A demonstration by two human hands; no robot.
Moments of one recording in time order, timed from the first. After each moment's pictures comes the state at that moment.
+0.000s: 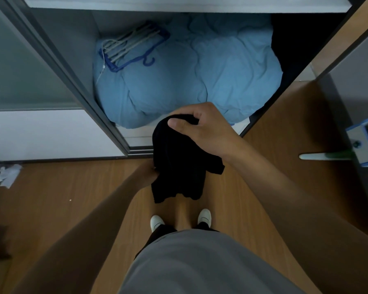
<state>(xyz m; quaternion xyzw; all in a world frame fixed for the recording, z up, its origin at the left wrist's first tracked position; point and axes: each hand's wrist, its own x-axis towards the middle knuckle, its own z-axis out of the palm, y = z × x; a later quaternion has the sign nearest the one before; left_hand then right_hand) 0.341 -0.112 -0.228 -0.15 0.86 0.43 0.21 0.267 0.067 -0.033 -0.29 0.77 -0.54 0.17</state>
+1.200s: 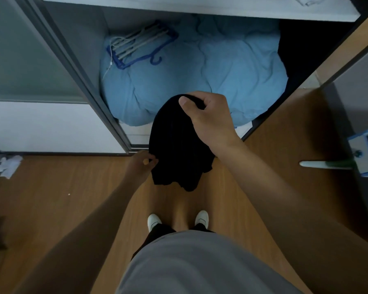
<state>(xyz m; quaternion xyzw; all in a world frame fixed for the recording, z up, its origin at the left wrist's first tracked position) 0.360 -0.126 -0.239 -0.22 0.86 0.46 -0.01 0.267 0.045 -0.032 -0.13 0.79 -0.59 0.07</state>
